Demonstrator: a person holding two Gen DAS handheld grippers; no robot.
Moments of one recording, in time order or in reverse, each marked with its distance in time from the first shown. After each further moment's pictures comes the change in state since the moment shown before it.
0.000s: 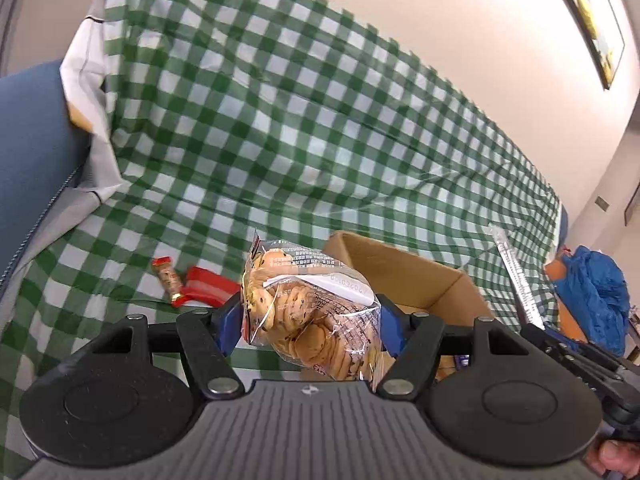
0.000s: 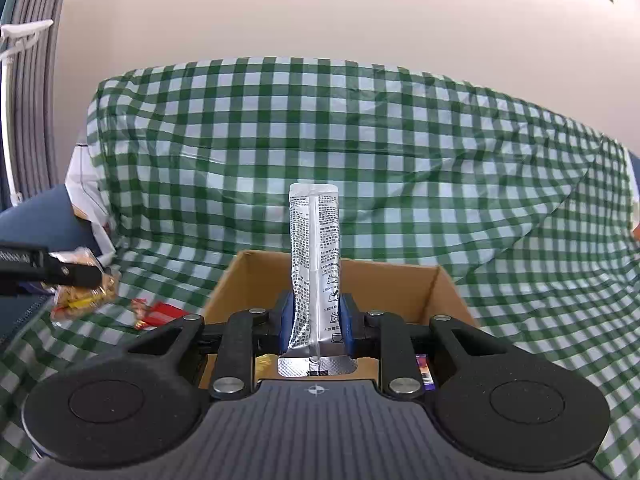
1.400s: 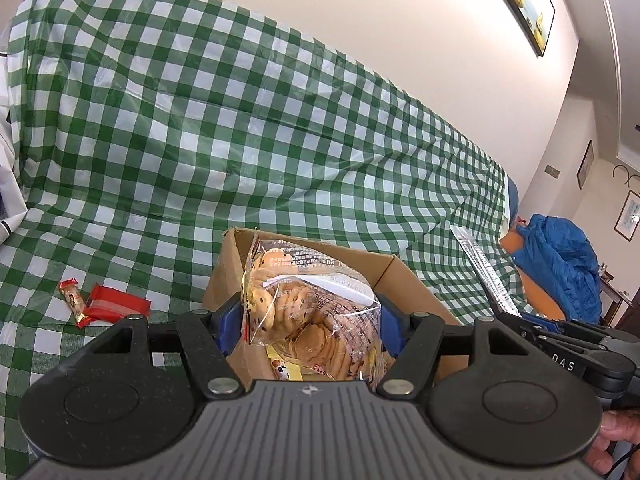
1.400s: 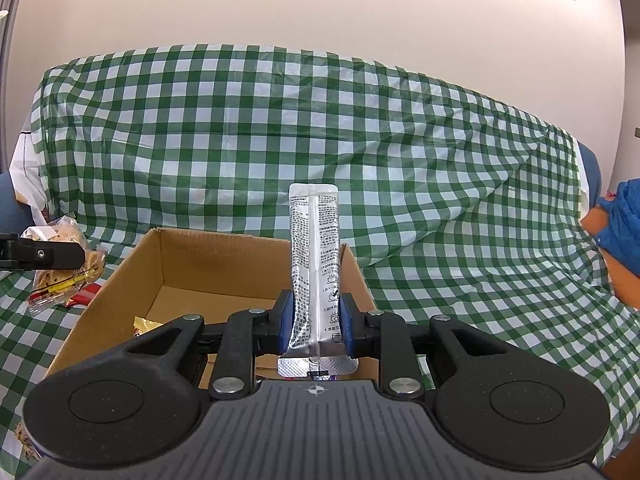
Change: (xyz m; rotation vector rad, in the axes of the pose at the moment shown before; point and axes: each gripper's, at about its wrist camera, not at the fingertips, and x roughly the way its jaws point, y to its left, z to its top) left arm 0.032 -0.070 -0.033 0.147 -0.048 -0.142; right arm -0.006 -0.066 -0.017 0.017 0.035 -0.141
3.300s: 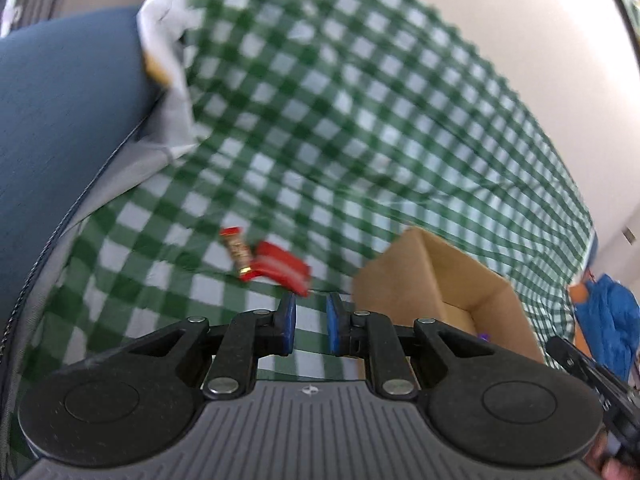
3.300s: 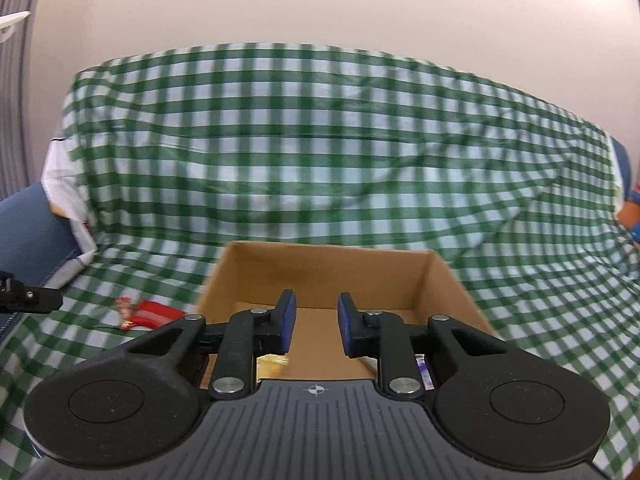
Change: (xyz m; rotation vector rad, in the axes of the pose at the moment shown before) left arm -0.042 0.148 0.016 -0.314 0.133 0.235; right arm 0.017 0.088 0.021 0.014 0.007 0.121
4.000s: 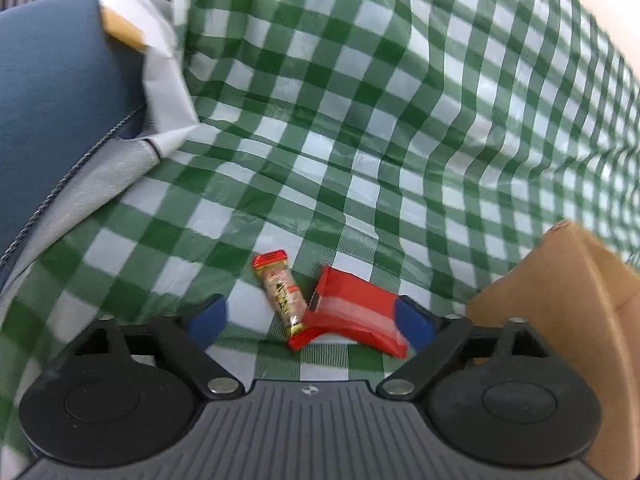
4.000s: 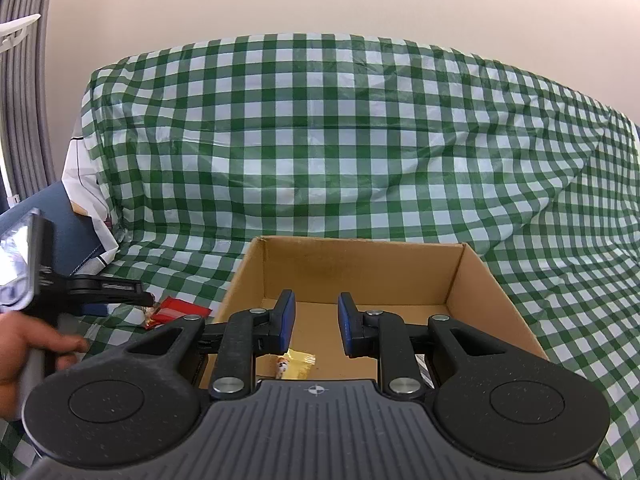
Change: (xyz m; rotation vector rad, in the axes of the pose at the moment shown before) left arm 0.161 -0.003 0.015 0.127 0.017 0.271; right arm 0.017 -0.013 0.002 0.025 0.030 0.056
